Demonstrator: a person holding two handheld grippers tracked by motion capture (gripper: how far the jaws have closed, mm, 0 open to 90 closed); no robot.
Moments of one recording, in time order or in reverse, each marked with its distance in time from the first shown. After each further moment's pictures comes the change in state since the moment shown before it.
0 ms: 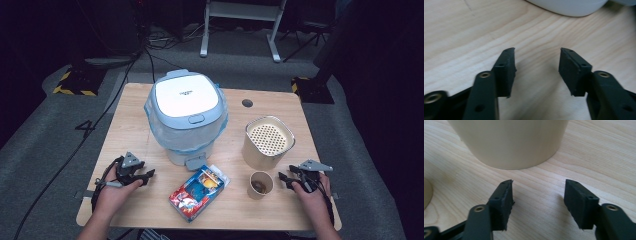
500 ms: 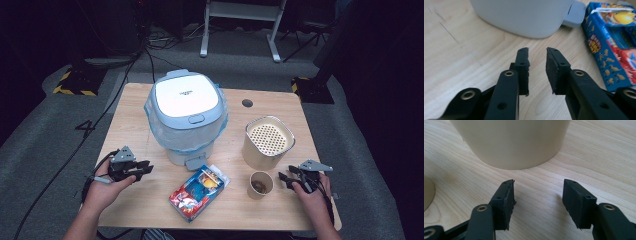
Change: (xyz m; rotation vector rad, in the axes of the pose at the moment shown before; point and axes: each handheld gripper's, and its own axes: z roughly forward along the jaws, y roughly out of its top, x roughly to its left) left arm 0.000 0.027 -0.037 -0.058 -0.149 0.125; right arm 0.000 0.000 0.000 -0.002 0.006 -0.003
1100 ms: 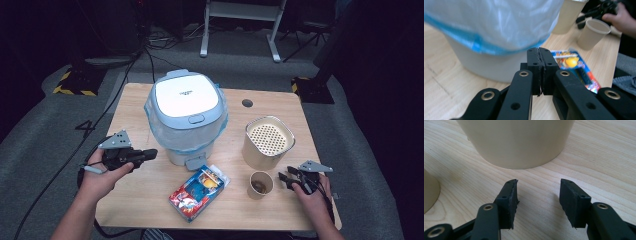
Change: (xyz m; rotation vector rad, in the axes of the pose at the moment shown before) left arm -0.018 0.059 -0.042 -0.153 -0.140 0.039; right arm 0.003 -0.001 -0.001 -0.002 0.009 -0.007
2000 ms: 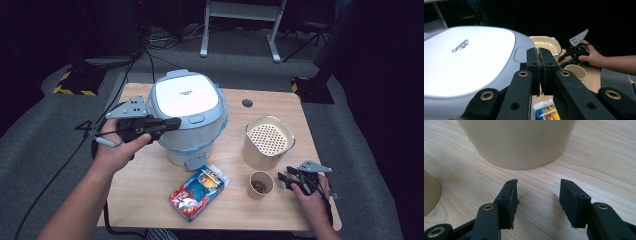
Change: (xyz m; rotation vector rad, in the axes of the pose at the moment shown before) left arm -0.030 0.113 0.001 -0.179 -0.089 0.181; right arm 0.003 0.001 0.001 -0.001 -0.007 0.001
